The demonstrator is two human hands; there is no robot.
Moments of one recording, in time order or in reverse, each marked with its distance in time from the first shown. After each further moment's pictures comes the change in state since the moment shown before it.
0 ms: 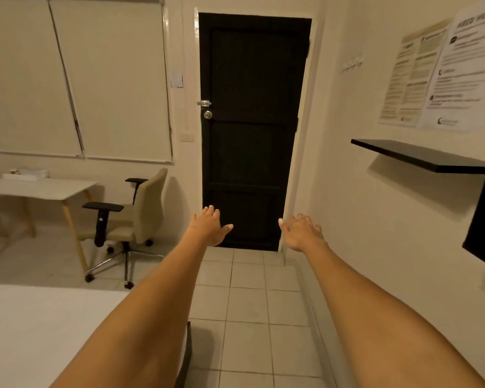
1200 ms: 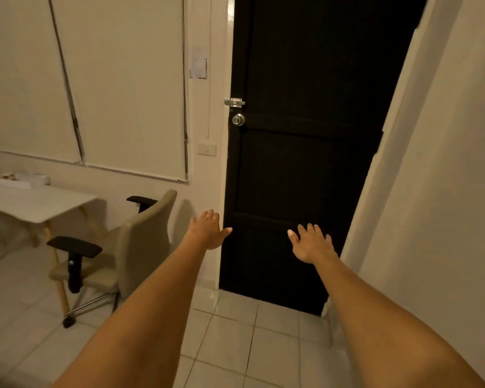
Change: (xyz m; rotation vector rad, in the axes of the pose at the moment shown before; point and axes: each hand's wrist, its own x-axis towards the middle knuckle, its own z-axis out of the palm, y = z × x) left_hand 0.595 -0.156 0.013 -0.008 -0.019 -0.180; right_hand 0.647 -0.095 0.069 -0.052 -0.086 -0.105
